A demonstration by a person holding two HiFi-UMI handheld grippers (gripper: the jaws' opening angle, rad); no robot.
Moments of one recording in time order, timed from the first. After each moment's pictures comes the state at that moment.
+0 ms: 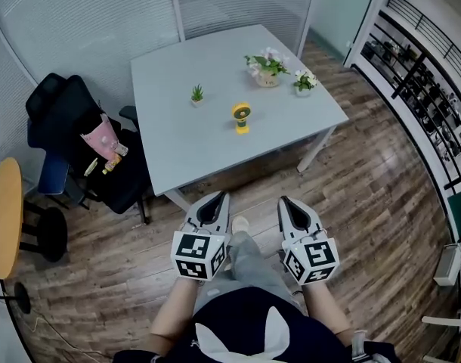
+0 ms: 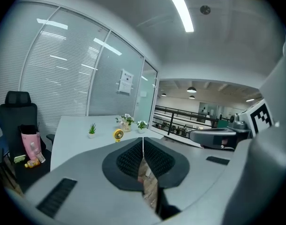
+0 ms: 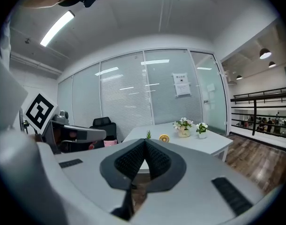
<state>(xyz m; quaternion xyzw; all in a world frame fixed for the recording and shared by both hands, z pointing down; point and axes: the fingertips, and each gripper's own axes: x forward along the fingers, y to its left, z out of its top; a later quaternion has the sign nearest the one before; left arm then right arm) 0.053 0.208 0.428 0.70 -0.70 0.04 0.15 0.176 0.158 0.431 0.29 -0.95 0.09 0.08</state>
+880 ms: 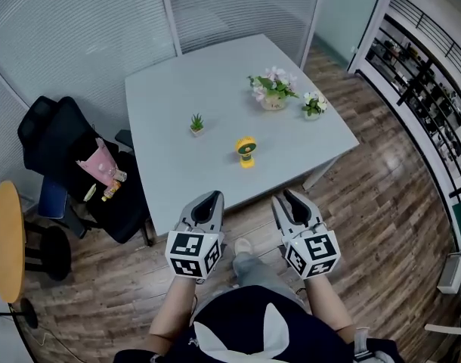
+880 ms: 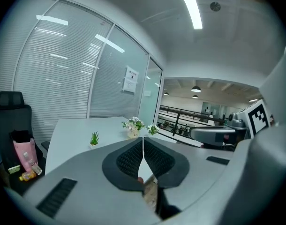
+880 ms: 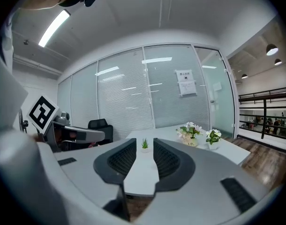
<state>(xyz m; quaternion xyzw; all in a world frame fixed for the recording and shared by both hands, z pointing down) -0.048 0.084 0.425 0.69 -0.70 0.04 0.16 0.081 0.024 0.422 0.27 -0.96 0.08 0.08</state>
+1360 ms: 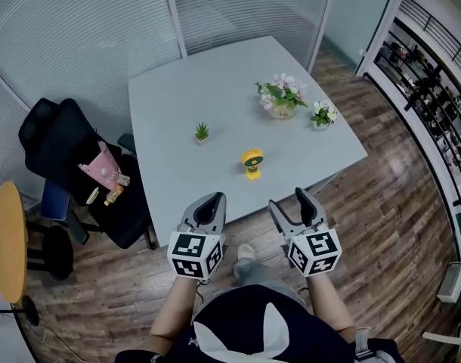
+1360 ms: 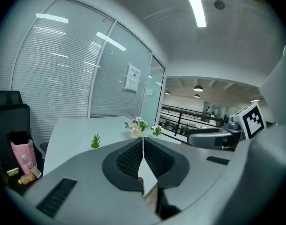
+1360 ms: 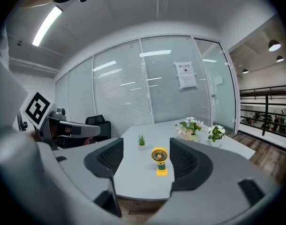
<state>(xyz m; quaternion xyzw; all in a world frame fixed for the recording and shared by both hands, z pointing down) -0.080 0.045 0.429 0.69 -0.71 0.04 0.17 0.050 -0.025 0.442 0.27 -0.95 0.10 0.11</state>
